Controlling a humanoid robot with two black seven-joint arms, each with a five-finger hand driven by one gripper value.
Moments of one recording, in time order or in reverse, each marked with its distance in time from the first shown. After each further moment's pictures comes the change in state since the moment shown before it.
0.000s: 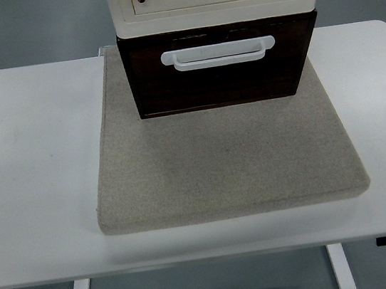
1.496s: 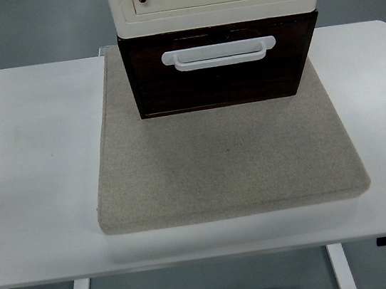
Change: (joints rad) left arm 0.369 -0.195 -0.377 0.563 -0.149 -0.040 -0.098; right arm 0.000 0.000 0.000 0.000 0.000 0.000 0.000
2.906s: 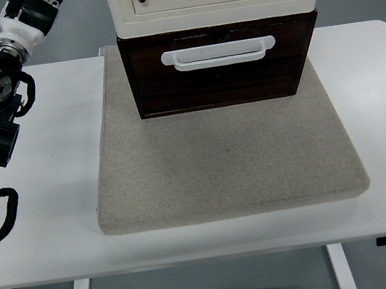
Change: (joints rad) left arm 0.022 -0.446 -0.132 0.521 -0.174 0.076 0.005; right arm 0.000 0.000 0.000 0.000 0.000 0.000 0.000
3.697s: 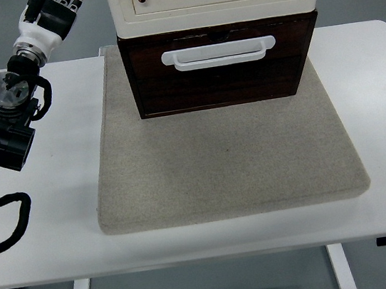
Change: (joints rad) left arm 0.020 -0.046 -0.001 -0.025 -0.006 0.010 -0.003; right arm 0.000 0.000 0.000 0.000 0.000 0.000 0.000
